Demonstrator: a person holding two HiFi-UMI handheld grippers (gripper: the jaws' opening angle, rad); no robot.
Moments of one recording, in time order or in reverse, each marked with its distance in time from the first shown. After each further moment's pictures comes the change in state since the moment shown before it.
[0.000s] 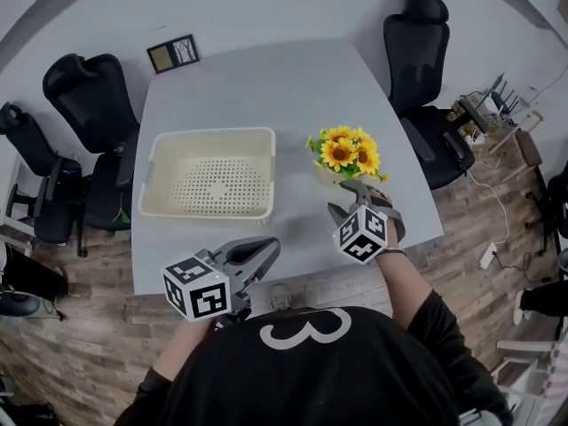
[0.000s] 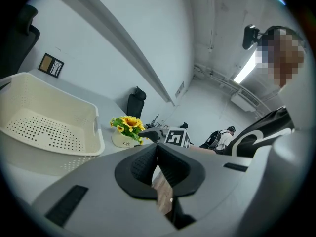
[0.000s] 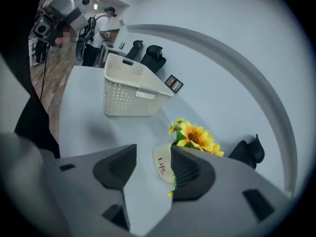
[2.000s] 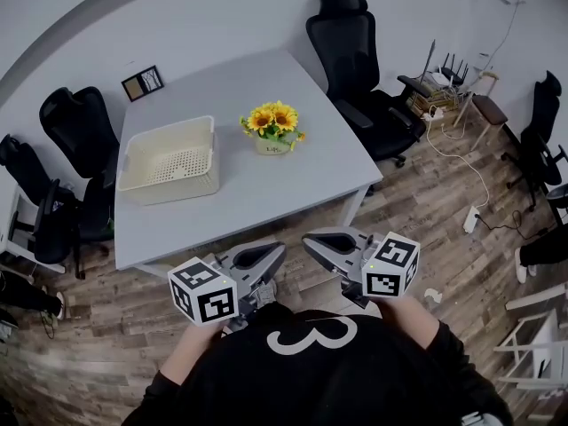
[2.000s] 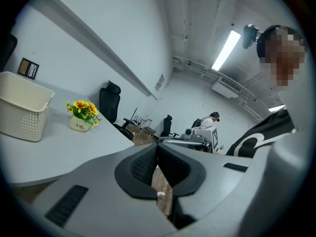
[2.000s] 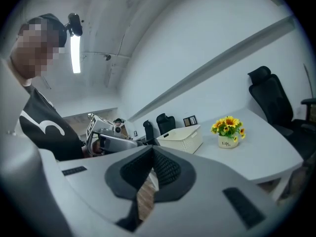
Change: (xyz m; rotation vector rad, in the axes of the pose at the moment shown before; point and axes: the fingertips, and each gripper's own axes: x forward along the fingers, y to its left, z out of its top) left arm 0.029 -0.221 -0.115 0.146 0.030 -0.123; right arm -0.324 0.134 -0.024 0.808 -0.771 0.437
